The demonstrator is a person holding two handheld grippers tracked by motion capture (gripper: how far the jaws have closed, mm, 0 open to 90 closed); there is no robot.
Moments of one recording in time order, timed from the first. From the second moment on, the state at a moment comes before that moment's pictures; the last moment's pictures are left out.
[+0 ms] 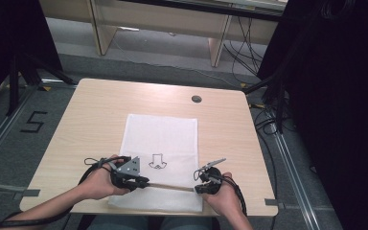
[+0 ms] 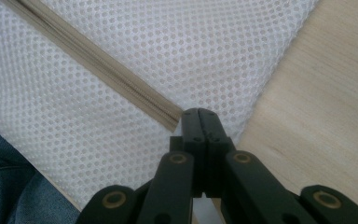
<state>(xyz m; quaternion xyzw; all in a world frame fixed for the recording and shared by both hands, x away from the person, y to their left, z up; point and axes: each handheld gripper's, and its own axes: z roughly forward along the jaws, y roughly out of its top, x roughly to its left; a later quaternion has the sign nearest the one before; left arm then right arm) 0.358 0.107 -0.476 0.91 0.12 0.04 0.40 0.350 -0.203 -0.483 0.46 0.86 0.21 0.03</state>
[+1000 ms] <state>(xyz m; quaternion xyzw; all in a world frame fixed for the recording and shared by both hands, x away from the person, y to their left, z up) 0.359 0.120 -0.476 0.91 0.13 0.03 0.40 0.350 -0.203 -0.482 0.47 0.86 0.21 0.02</state>
